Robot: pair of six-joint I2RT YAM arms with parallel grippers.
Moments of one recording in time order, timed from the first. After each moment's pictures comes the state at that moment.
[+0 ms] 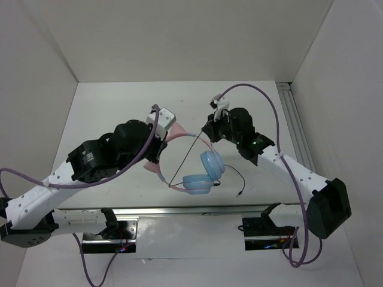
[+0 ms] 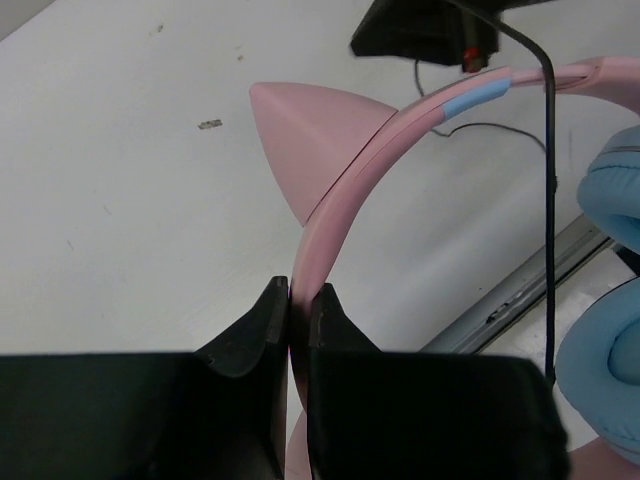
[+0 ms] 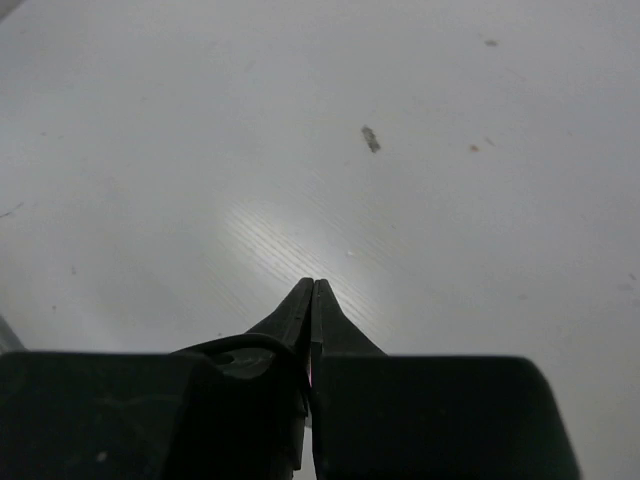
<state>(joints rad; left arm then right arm) -1.01 1.10 1.47 -0.92 -0.37 -0.14 0.57 1.24 0.97 -0.09 -0.10 0.08</state>
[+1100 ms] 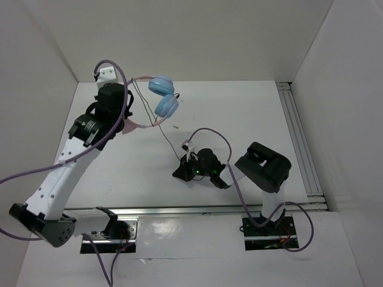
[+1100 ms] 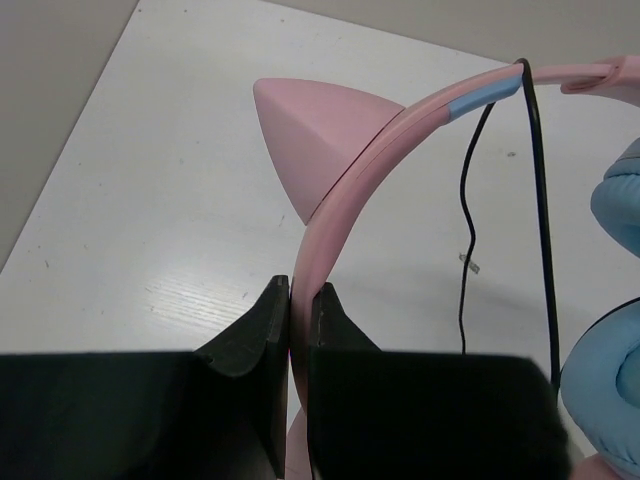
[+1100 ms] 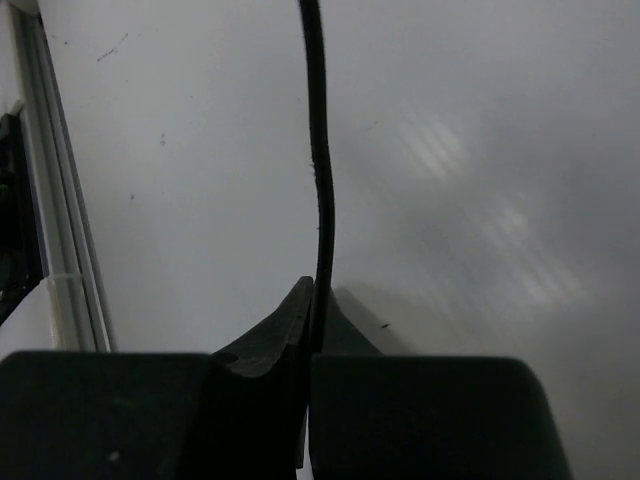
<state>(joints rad) -0.45 1.20 1.50 -0.77 -0.65 -0.40 0.81 1.92 0.62 0.94 -0.40 0.43</state>
